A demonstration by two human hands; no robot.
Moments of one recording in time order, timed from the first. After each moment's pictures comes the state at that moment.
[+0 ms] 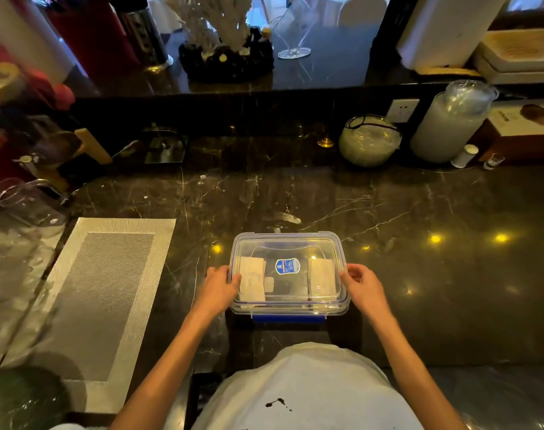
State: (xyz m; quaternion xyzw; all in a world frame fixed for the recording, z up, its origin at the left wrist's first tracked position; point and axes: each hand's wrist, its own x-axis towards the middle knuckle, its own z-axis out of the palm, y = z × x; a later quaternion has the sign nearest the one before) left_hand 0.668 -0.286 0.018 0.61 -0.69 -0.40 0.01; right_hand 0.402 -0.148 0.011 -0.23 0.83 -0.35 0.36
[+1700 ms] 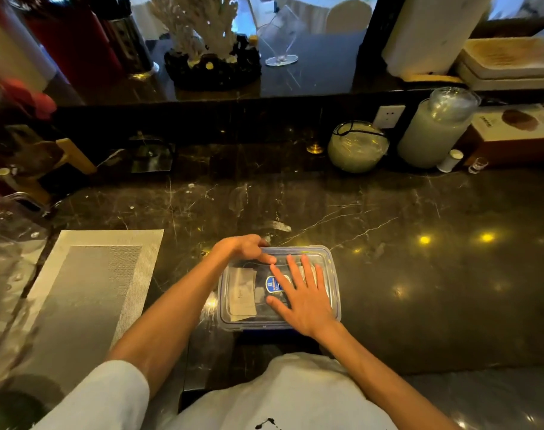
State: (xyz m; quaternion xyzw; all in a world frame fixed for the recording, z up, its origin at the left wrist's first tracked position) left_hand 0.553 -0.390 0.022 0.41 -0.76 -0.44 -0.26; right_hand 0.467 -0.182 -0.007 -0.62 0.76 -0.03 0.18
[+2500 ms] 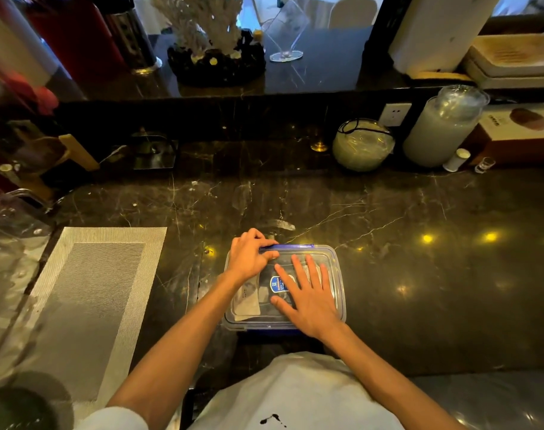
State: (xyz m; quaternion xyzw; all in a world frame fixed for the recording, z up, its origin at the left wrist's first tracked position) left_hand 0.578 -0.353 -0.009 0.45 -0.84 -0.29 0.07; right_hand 0.467 -0.183 -0.008 -0.62 0.76 -0.01 0.17
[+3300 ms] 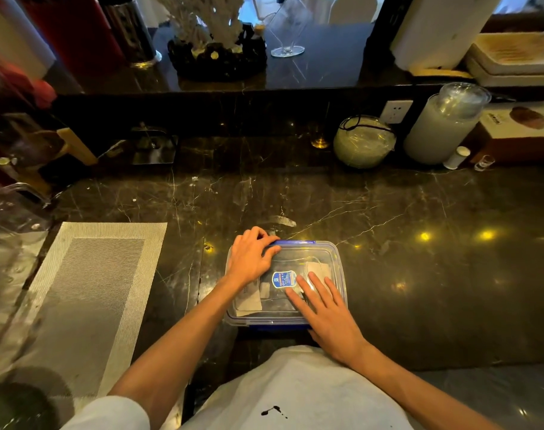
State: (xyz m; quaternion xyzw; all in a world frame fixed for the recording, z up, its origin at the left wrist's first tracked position) left_hand 0.584 -0.342 -0.014 0.41 -0.89 -0.19 0.09; right_hand 0.453 -0.128 -0.010 -0.73 0.67 0.02 0.08
